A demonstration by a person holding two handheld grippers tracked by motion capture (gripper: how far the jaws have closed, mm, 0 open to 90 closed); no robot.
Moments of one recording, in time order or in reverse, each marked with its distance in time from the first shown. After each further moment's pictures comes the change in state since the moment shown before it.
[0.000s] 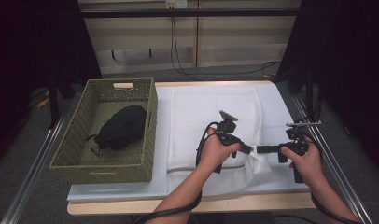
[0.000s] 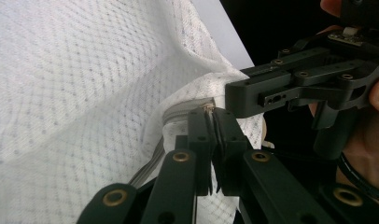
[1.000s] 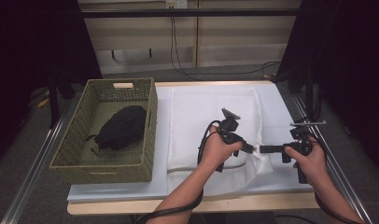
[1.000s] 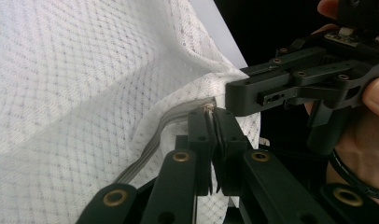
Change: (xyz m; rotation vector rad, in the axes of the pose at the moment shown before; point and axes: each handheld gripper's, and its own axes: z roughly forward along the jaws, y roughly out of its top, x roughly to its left) left arm -0.007 0.004 -0.003 0.021 0.009 -0.007; right arm 0.000 0.000 -0.009 -0.006 0.018 -0.013
